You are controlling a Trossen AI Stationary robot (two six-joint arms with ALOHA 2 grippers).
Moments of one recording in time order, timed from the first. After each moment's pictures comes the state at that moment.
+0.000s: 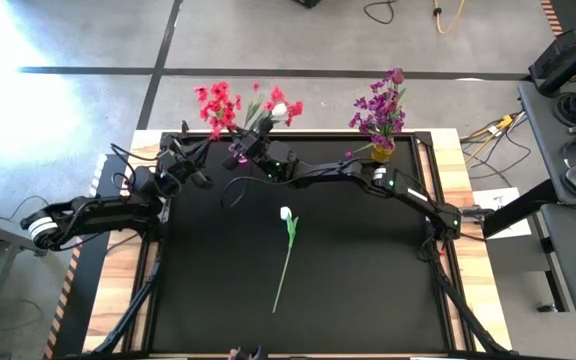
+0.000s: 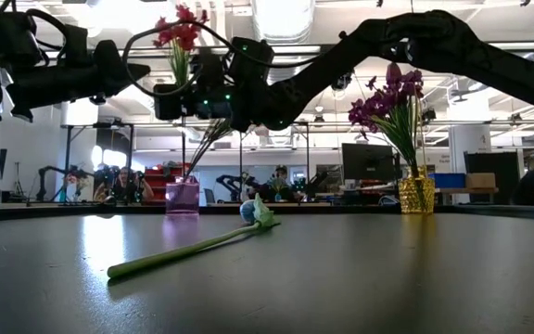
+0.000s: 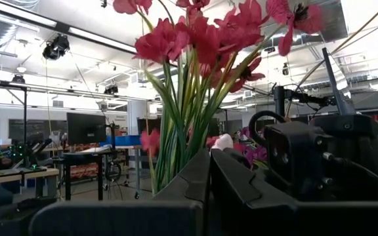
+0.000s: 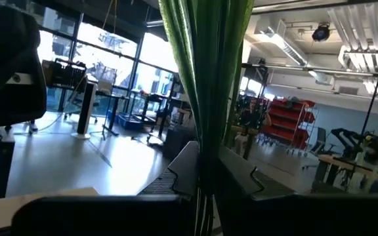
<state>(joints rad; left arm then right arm) 0.72 0.92 0.01 1.37 0.06 0.04 -0.26 2.56 1.99 0.90 0.41 -0.40</state>
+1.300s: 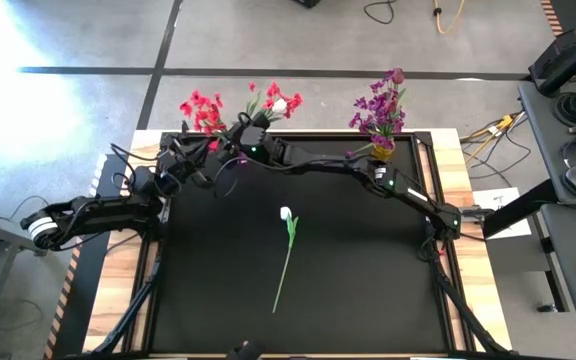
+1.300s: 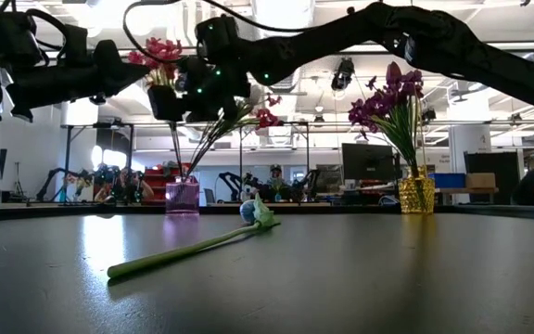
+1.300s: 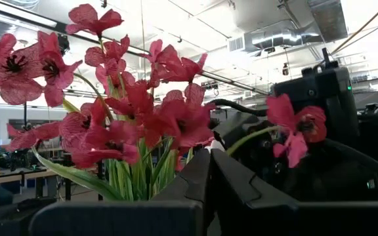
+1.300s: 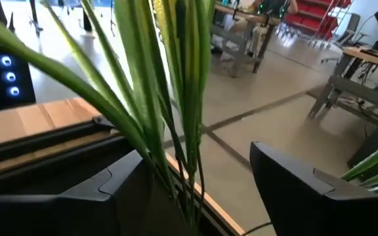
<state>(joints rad) 0.72 0.91 0.01 1.37 0.06 0.04 -0.27 2.56 2.33 0.03 0.47 -0.10</state>
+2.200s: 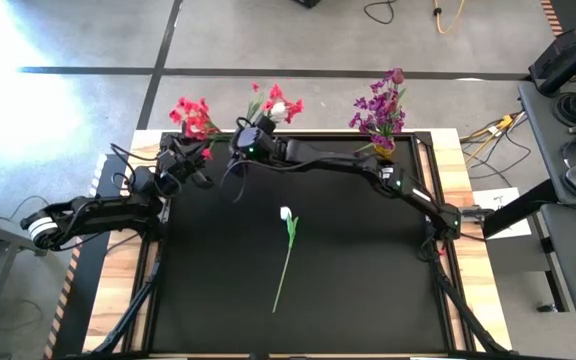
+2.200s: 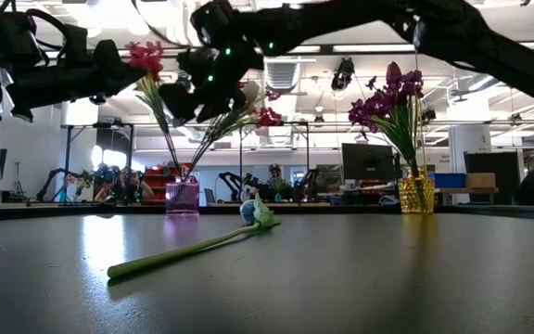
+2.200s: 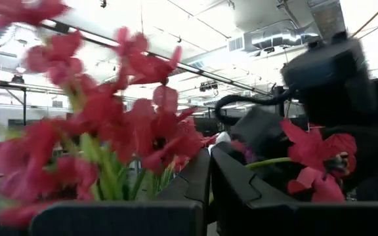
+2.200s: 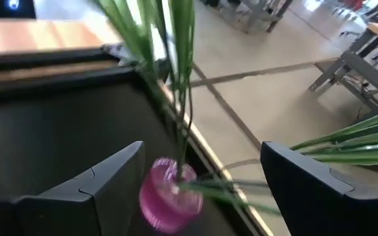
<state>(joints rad) 0.72 0.91 0.01 1.37 0.06 0.04 -0.24 2.48 2.36 -0.35 0.46 -0.13</state>
